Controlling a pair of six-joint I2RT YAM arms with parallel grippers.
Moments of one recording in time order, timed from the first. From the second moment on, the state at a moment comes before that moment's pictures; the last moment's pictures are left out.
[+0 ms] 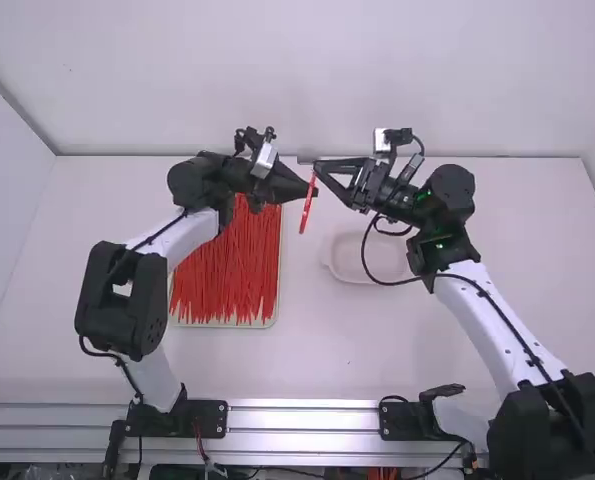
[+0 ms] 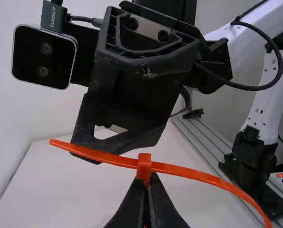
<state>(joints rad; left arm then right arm) -0.21 1.83 1.24 1.51 1.55 -0.79 0.27 1.32 0.96 0.56 -0.95 1.30</state>
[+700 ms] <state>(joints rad) -0.24 1.83 1.24 1.51 1.54 -0.79 0.27 1.33 0.96 0.55 -0.98 1.28</state>
